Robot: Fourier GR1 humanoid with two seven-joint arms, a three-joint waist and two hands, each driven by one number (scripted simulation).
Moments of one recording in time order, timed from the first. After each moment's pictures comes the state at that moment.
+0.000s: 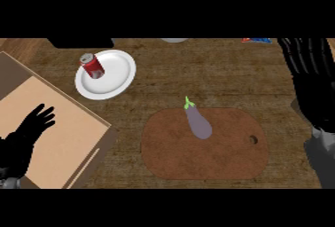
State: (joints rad) left arm 0.07 0.49 -0.04 -1.49 0.27 0.25 0.10; right arm -0.35 -0.40 0.05 -1.70 -0.35 0.03 -0.20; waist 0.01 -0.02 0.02
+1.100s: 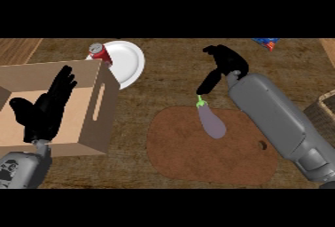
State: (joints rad) left arm -0.22 0.42 -0.13 -1.48 0.21 0.25 0.12; right arm -0.97 -0.31 0.50 -0.88 0.17 0.05 0.74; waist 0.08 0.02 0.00
